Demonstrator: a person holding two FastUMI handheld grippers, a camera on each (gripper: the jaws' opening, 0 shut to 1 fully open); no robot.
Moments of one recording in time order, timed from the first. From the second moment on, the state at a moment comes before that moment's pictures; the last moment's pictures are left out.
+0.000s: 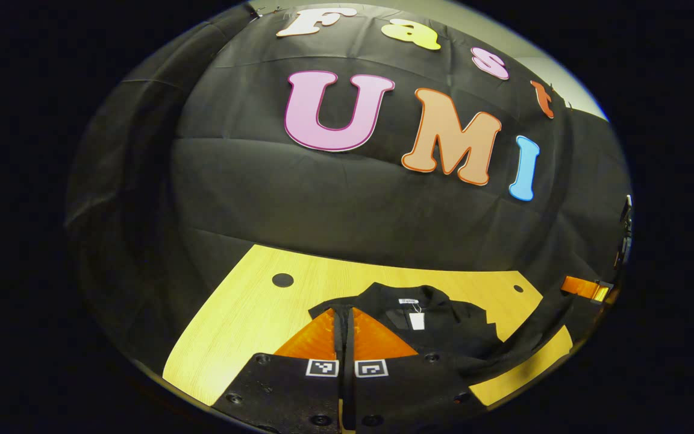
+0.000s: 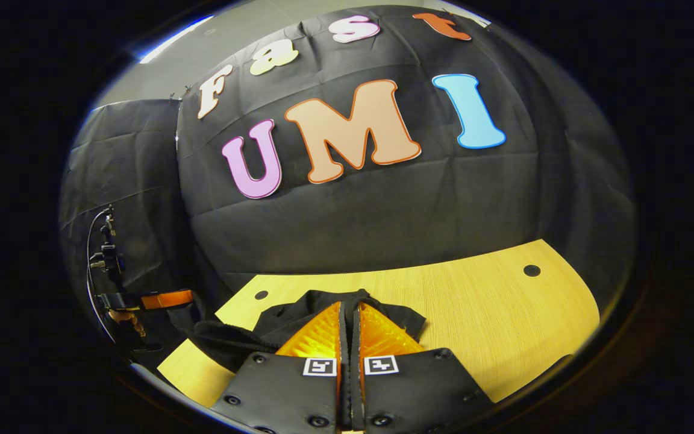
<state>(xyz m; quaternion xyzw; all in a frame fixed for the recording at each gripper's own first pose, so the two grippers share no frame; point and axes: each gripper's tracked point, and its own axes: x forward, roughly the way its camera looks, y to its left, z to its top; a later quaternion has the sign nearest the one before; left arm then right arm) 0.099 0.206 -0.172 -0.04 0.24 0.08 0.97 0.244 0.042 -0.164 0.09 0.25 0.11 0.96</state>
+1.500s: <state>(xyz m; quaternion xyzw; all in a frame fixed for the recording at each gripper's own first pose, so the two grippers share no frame) 0.131 0.218 -0.075 0.06 0.10 0.15 0.98 0.284 0.013 -0.116 0.02 0.15 0.02 0.99</state>
